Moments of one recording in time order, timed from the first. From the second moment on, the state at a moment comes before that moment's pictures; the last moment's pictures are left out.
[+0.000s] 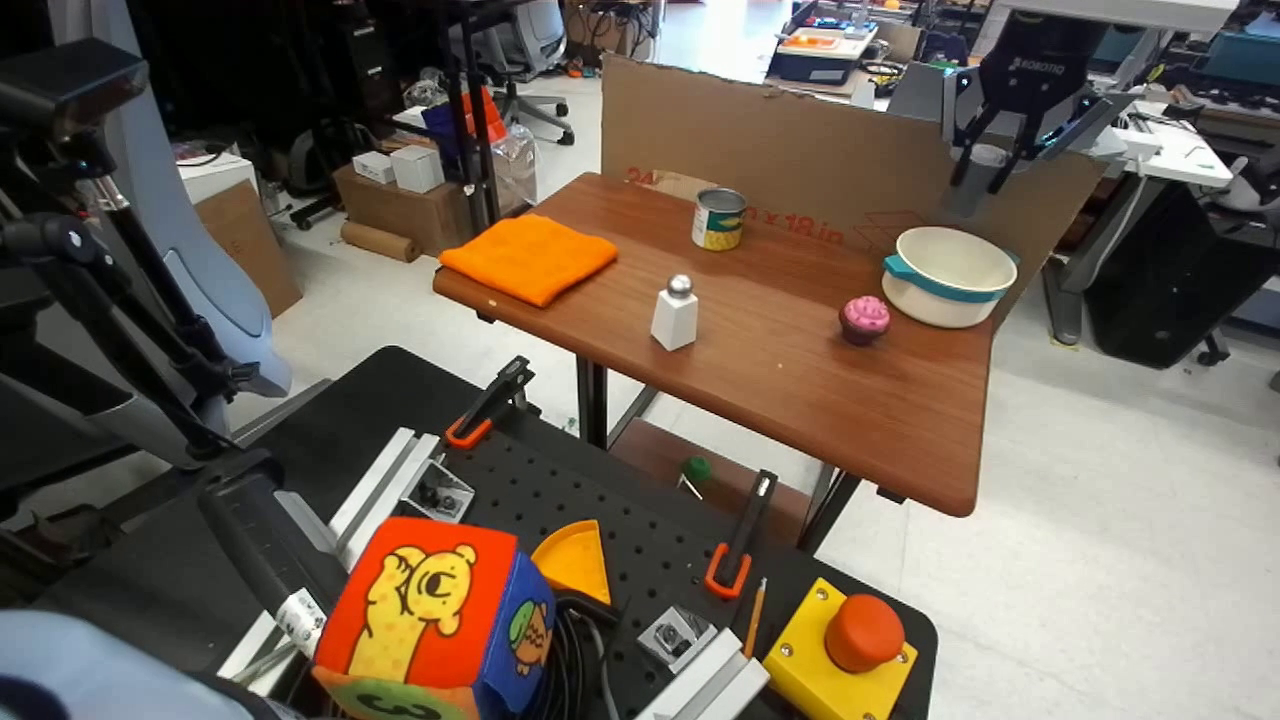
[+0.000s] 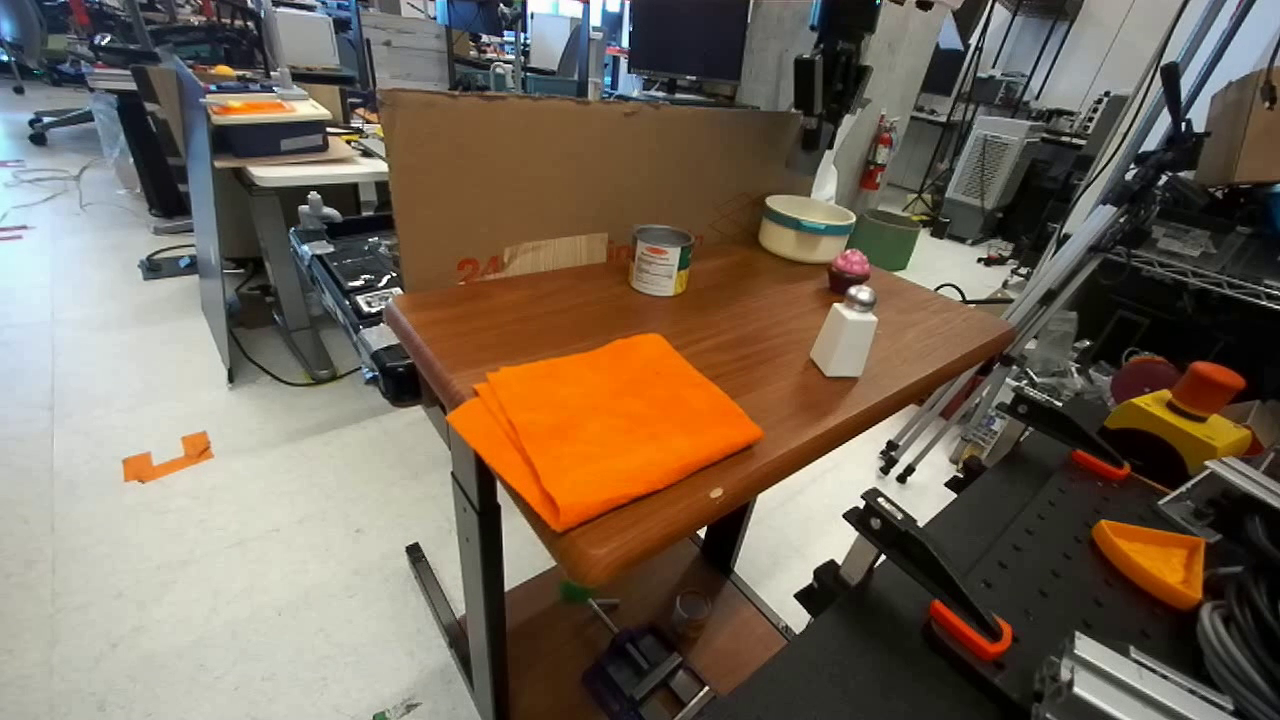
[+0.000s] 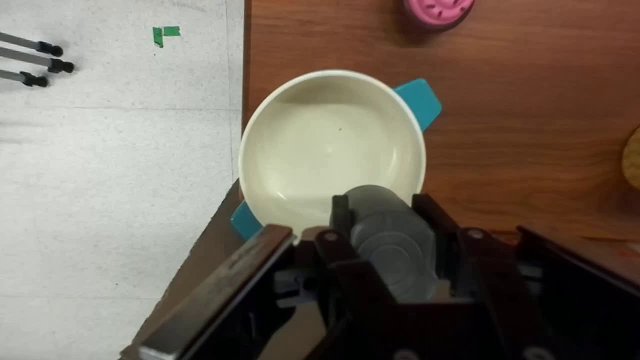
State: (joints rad) arm -0.19 0.76 -0.06 -1.25 0.00 1.93 -0.37
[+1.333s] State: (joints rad) arm -0.25 0.37 -0.13 -2.20 0.03 2.27 -0.22
